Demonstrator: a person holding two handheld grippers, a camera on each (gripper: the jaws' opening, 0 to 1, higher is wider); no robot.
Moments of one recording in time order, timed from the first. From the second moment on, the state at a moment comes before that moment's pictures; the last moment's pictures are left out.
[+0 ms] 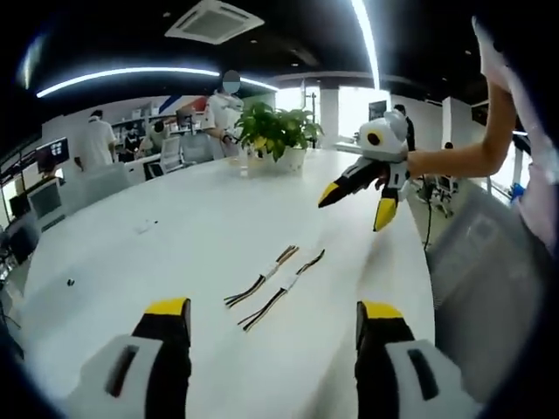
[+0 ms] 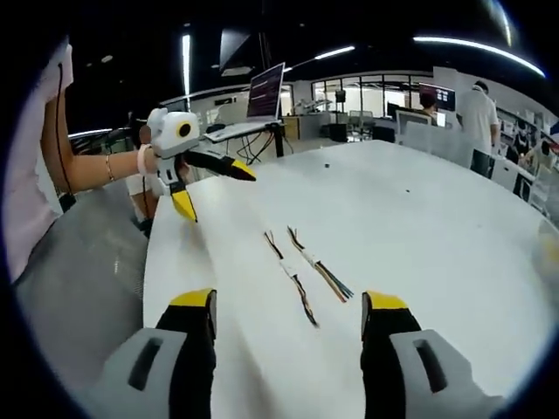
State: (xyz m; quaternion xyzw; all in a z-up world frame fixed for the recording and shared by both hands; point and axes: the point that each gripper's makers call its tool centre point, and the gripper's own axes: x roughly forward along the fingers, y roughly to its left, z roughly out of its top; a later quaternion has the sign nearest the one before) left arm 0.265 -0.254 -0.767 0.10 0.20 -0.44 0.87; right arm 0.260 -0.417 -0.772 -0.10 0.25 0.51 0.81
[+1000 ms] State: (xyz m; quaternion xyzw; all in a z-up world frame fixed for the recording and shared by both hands) left arm 0.214 -0.243 -0.760 0.09 0.25 -0.40 0.88; right arm 0.215 -0.428 -0.768 -0.10 0.28 0.47 0.83
